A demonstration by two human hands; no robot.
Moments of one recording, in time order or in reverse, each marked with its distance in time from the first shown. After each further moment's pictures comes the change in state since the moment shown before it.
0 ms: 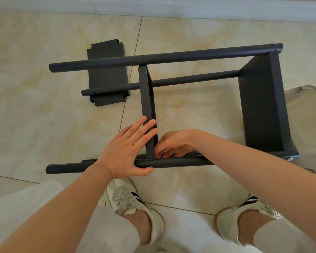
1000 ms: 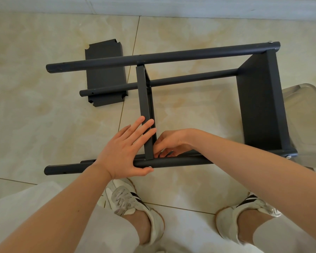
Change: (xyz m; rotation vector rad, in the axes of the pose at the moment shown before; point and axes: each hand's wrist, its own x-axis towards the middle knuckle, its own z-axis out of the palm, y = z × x) left_hand 0.000 -0.001 0.002 0.008 0.014 0.008; right_hand 0.002 0.000 -0.001 -0.035 -0.003 -0.039
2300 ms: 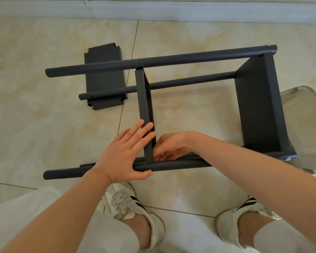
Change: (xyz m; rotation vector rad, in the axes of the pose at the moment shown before) left_hand 0.000 0.003 -0.004 -0.016 -0.001 -0.003; right_hand 0.000 -0.001 -0.001 0.016 -0.026 -0.002
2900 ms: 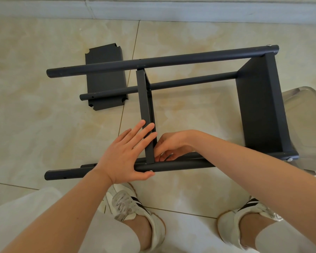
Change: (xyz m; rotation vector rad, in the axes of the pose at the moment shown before) left_hand 0.000 -0.002 0.004 -0.001 0.008 0.003; right_hand -0.001 -0.002 -0.003 -0.001 -0.008 -0.004
